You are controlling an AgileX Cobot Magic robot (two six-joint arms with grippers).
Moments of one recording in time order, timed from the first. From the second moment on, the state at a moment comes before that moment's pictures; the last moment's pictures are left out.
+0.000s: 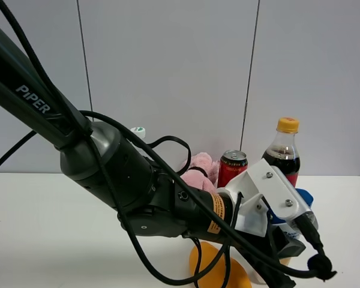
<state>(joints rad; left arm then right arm) -0.88 2.21 -1.19 0.72 -0.66 -0.35 -0.04 0.00 -0.49 0.00 1.07 0.05</state>
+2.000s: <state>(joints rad) -0.88 2.02 -1.10 0.69 -0.44 -0.60 -0.04 0.00 -0.49 0.00 1.07 0.05</state>
